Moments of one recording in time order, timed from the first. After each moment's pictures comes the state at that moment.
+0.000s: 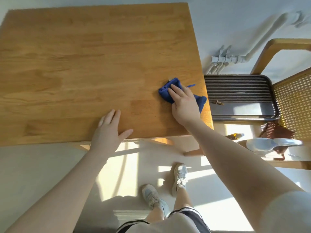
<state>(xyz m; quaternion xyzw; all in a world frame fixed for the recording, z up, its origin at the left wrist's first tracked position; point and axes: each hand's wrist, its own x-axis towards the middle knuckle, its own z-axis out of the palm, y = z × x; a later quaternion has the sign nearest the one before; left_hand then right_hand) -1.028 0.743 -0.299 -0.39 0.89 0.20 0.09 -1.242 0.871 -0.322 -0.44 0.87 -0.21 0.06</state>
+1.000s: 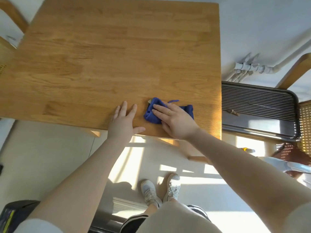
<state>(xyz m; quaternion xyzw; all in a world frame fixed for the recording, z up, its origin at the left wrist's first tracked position) -1.055 0.756 -0.296 -0.45 0.86 0.19 0.16 -1.224 0.866 -0.335 -0.70 0.69 -0.15 0.09</state>
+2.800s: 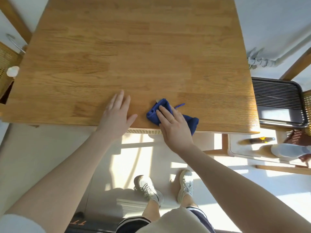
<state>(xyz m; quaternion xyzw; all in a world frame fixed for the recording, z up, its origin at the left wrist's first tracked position) -0.950 0.650 -0.298 -0.36 0.92 0.15 0.11 -1.075 0.810 -0.340 -0.56 0.81 -0.16 0.04</state>
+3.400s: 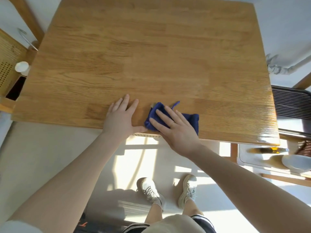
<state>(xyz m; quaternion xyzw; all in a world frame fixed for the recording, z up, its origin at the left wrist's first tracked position) -0.937 0.623 -0.305 -0.36 0.91 0.12 0.15 -1.074 0.779 -0.333 -0.69 0.72 -0.07 0.01</state>
